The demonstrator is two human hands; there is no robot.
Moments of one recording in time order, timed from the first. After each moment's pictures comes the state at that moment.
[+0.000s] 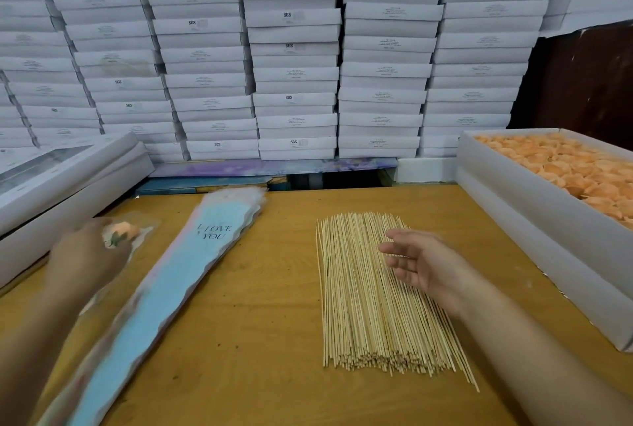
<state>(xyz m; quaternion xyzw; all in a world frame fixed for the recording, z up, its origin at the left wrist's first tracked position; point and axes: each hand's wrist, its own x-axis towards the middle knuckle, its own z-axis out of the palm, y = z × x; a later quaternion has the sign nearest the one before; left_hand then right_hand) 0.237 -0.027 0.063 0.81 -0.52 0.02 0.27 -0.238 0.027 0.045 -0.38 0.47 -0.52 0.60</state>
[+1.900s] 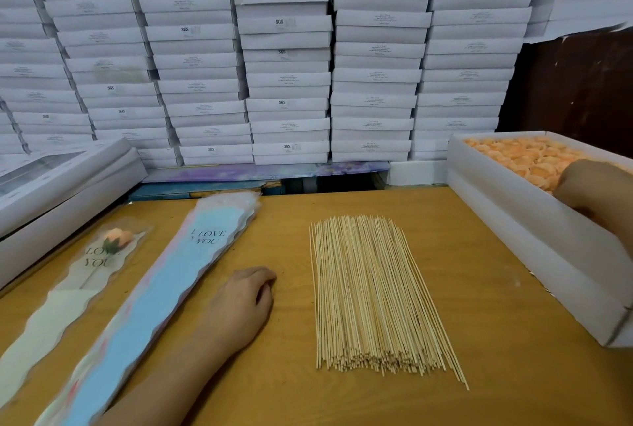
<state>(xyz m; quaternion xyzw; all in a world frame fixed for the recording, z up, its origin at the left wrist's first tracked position) 0.058 0.014 0.001 0.58 -0.79 -0.04 0.21 -0.428 -0.004 0.131 -0.45 0.87 -0.20 0.03</state>
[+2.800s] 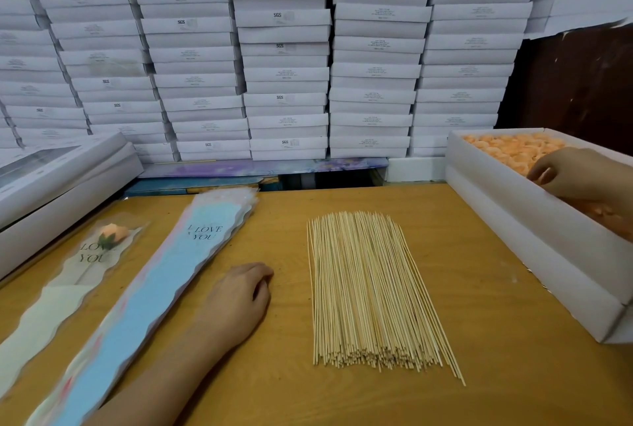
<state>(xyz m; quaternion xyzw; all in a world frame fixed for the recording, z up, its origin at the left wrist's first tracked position) 0.060 0.010 -0.003 0.58 -0.79 -0.04 0.21 -0.460 -0.019 0.134 -0.57 0.82 -0.09 -0.01</state>
